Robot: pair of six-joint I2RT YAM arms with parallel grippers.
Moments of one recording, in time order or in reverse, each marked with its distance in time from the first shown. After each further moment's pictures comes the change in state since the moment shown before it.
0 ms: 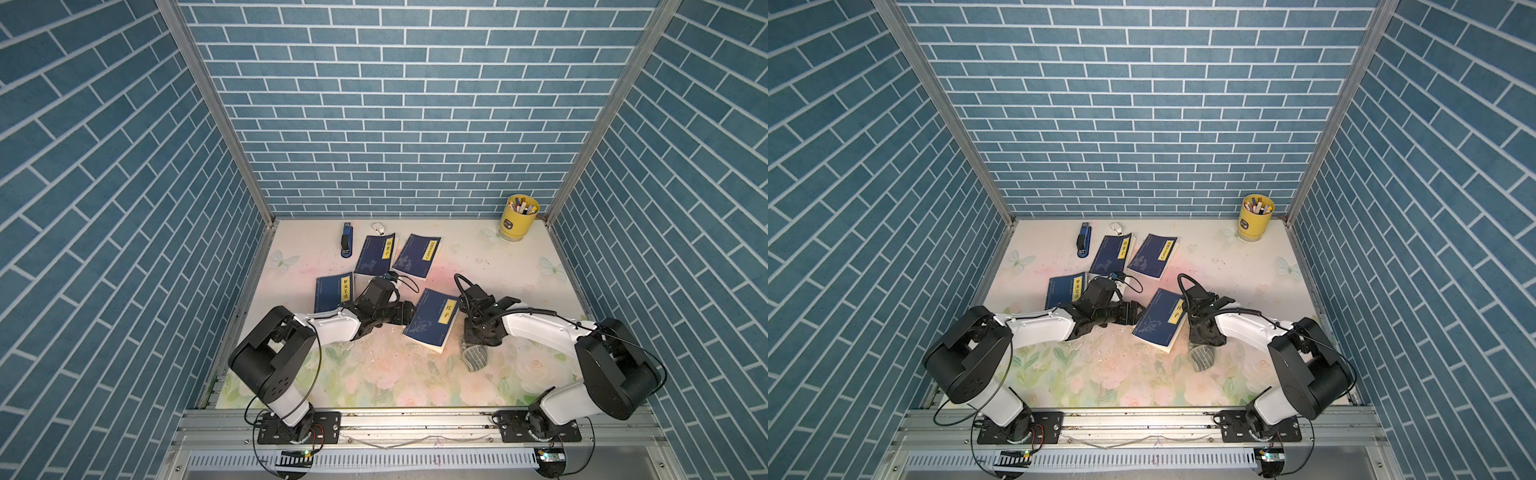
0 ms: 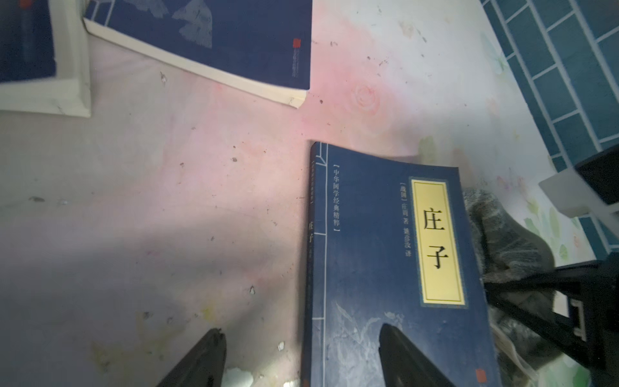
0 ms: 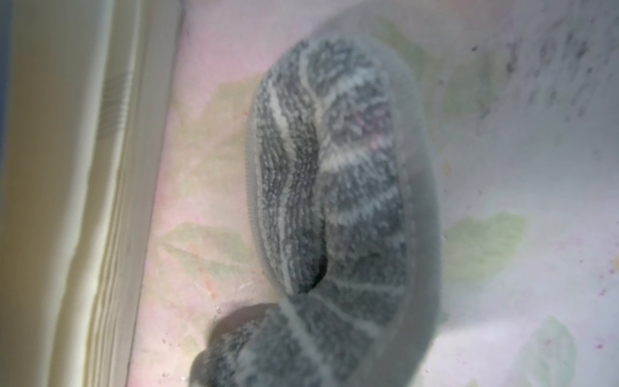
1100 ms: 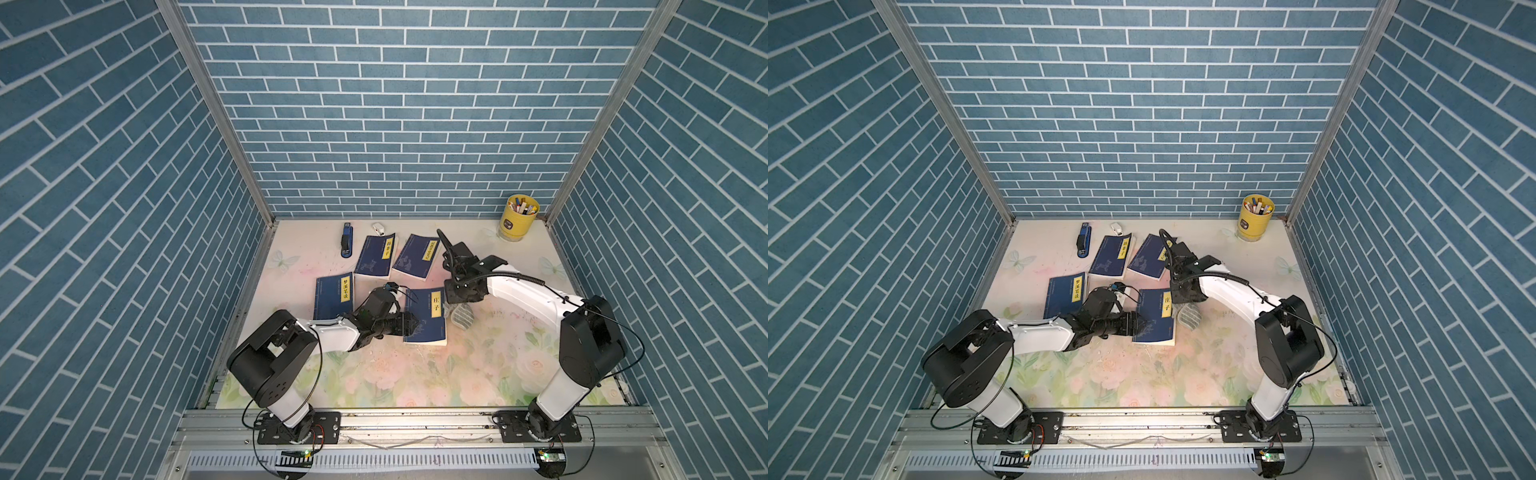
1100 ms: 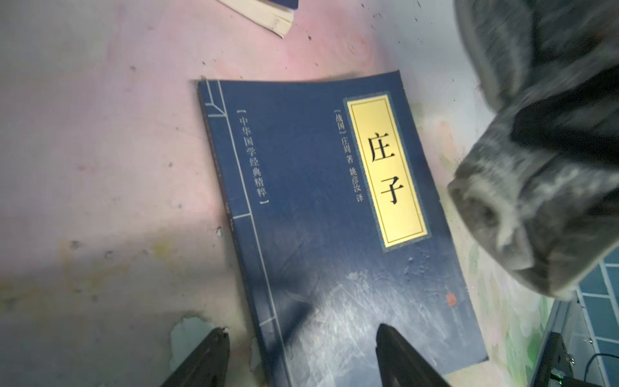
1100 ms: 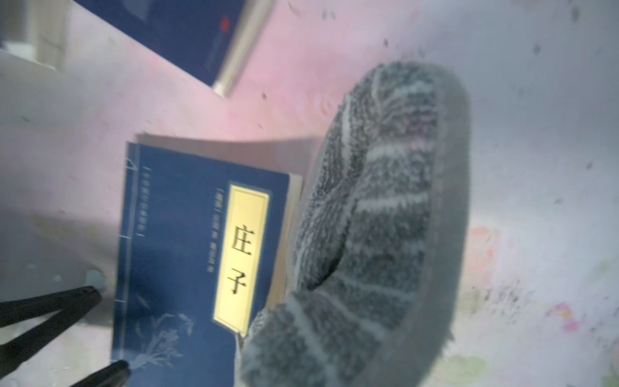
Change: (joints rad) left arm -0.043 -0.053 -0.085 0.045 0.028 -0.106; right arm -0.005 0.188 0.556 -0.159 0.006 -0.297
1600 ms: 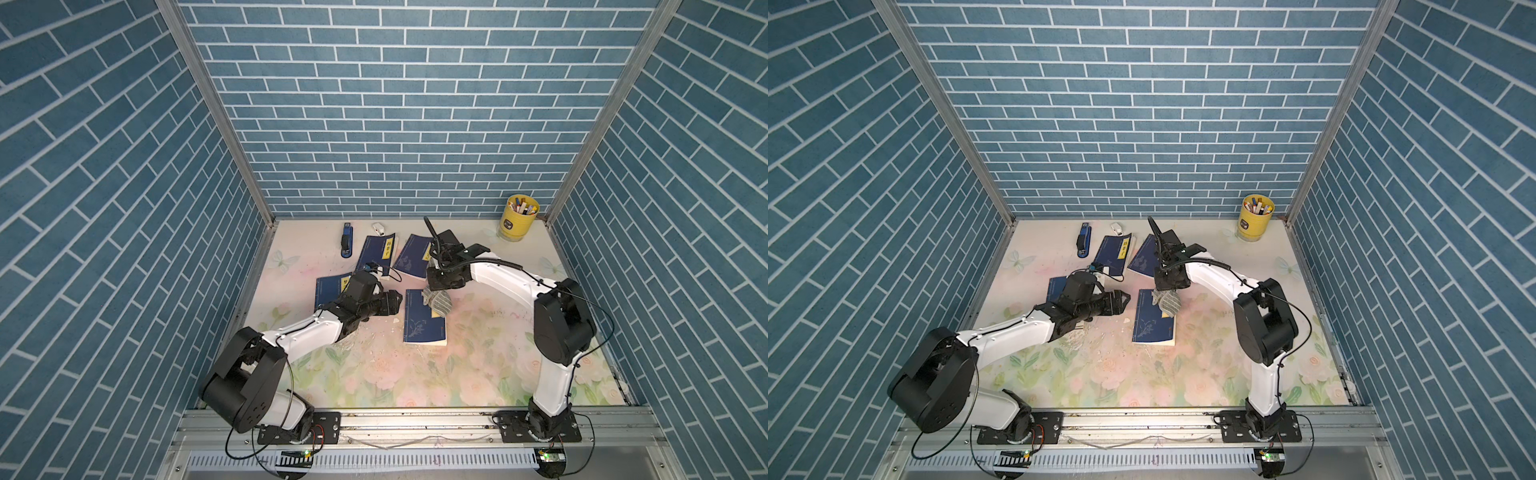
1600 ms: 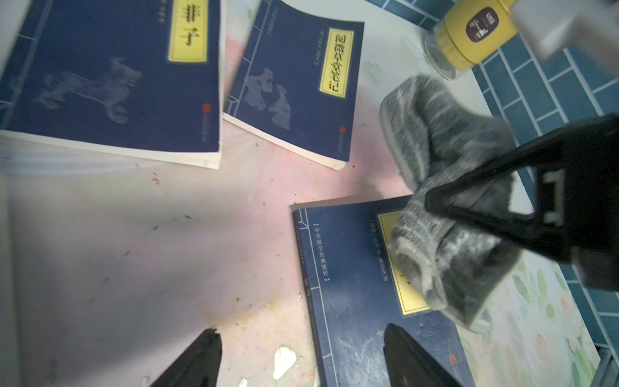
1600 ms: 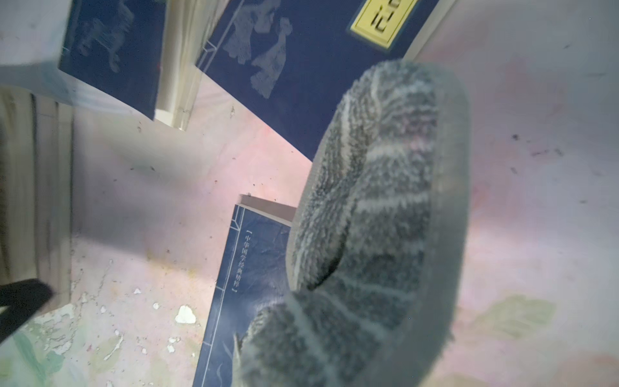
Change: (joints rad) left arm 0.157 -0.175 0.048 -0.148 -0.090 0.069; right arm 0.000 0.226 0.143 0.105 -0.185 -0.039
